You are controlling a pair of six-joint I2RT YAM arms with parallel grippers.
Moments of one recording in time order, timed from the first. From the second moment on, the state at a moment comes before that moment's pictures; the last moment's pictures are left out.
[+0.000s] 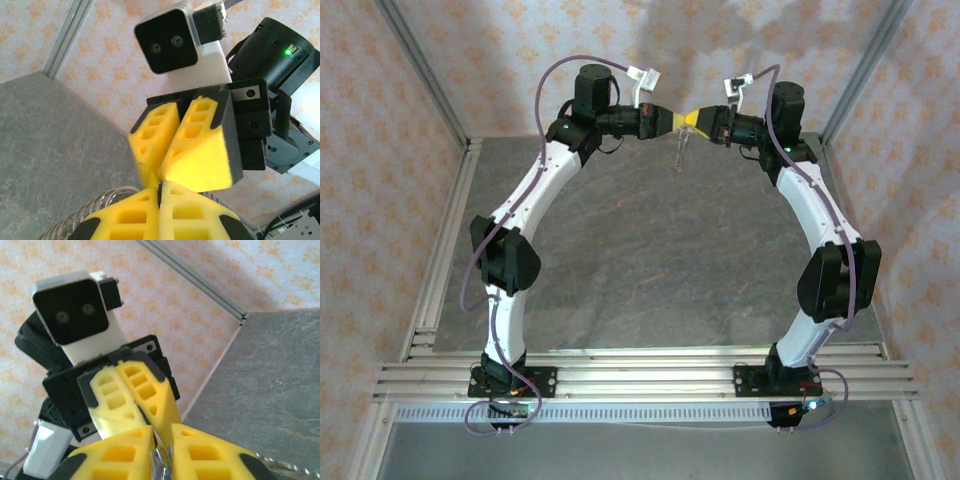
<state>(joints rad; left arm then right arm) -0.38 2.07 2.18 -0.31 0.95 -0.48 0.13 1.72 1.63 0.00 -1.12 0.83</state>
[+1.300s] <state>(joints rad) -0.43 1.98 1.91 0.15 0.83 -0.78 0.20 1.28 1.11 0.01 -0.49 0.60</state>
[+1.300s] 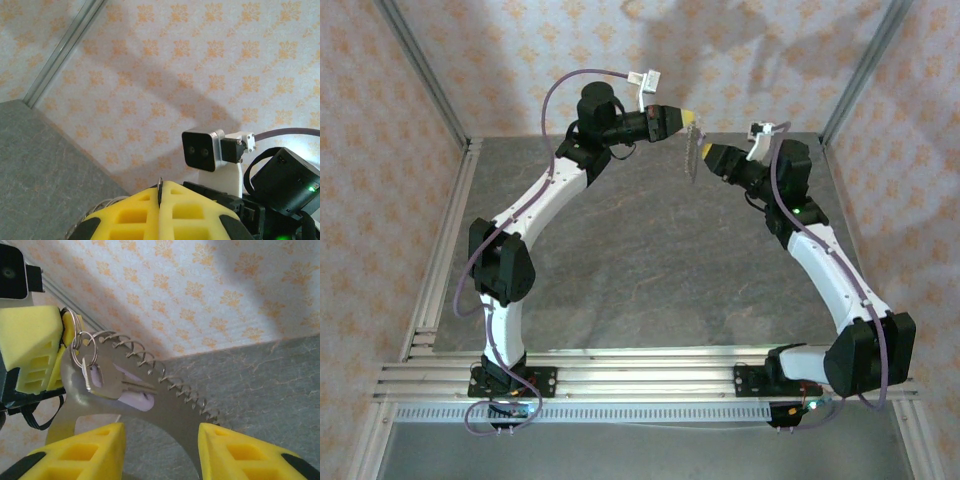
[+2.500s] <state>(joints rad) -0.43 1.98 1.93 0.16 0.84 -0.80 0.26 1.37 1.23 0.00 -0.44 0.51</state>
